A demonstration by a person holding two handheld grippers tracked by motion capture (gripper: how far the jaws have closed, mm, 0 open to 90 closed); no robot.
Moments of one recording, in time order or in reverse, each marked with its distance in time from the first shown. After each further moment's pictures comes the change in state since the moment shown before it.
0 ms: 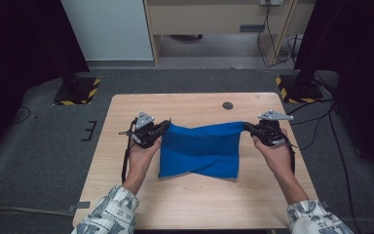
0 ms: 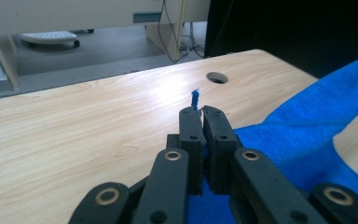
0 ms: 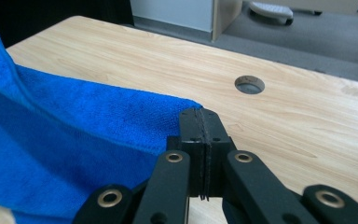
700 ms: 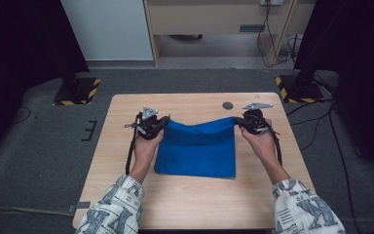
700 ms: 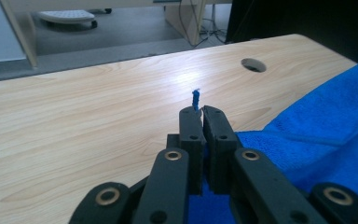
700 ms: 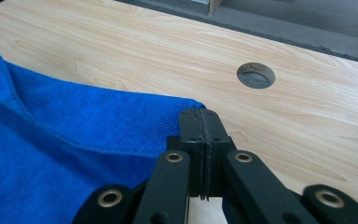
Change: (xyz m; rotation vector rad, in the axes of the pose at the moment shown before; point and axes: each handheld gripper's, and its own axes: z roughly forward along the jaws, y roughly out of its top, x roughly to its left) left arm 0.027 -0.007 0.043 0.075 0.078 -0.029; right arm -0.009 0.011 0.068 0.107 -0.020 -0.004
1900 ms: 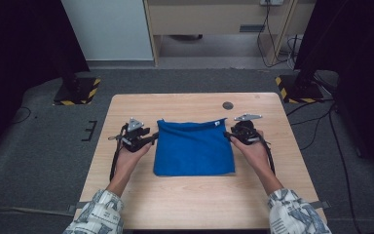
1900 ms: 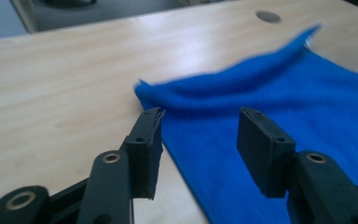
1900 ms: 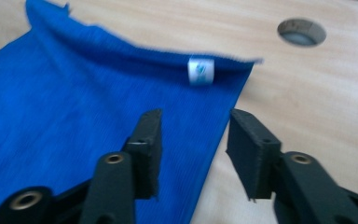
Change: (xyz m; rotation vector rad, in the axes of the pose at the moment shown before) left arm 0.027 -0.043 -0.039 0.102 -0.023 0.051; right arm 0.022 -0.035 0.022 0.064 0.042 0.005
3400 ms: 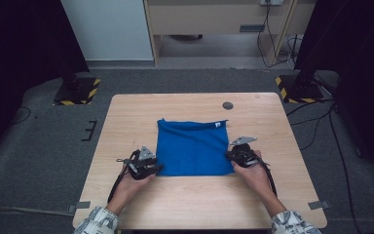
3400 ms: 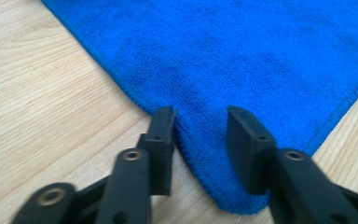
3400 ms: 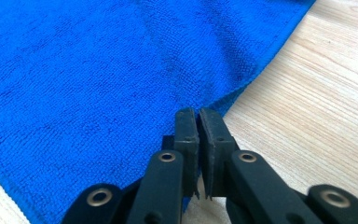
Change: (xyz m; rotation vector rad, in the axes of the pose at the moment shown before) left arm -0.044 -0.061 -0.009 0.208 -0.095 0.163; right arm 0.035 -0.061 -0.010 0.107 0.028 -0.105
